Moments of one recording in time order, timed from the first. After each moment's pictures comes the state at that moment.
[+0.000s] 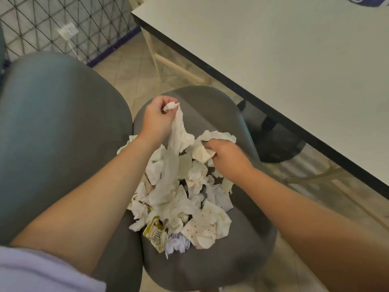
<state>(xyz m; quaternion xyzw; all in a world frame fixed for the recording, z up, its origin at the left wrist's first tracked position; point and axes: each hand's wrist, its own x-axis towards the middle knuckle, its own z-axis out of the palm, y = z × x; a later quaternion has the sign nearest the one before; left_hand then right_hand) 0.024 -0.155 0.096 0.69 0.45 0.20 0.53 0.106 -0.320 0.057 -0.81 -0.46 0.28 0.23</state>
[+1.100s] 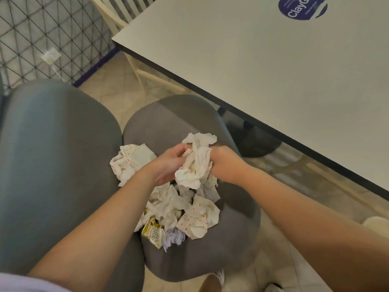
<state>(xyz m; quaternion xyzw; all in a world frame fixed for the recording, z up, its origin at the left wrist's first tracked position) 0.001 -0.242 0.111 0.59 0.39 -0.14 0.70 0.102 -0.375 0.114 -0.80 -0.47 0.32 0.21</state>
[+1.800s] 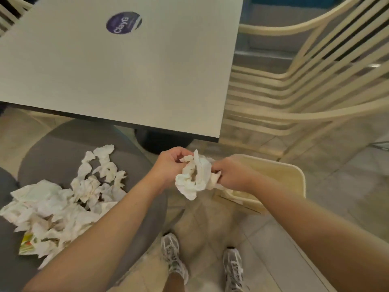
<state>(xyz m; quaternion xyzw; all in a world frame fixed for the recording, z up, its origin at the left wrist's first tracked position) 0.083 -0.544 0.143 0.77 0.20 -0.15 0.59 0.126 -0.718 0.140 -0.87 -0.27 0.34 0.25</state>
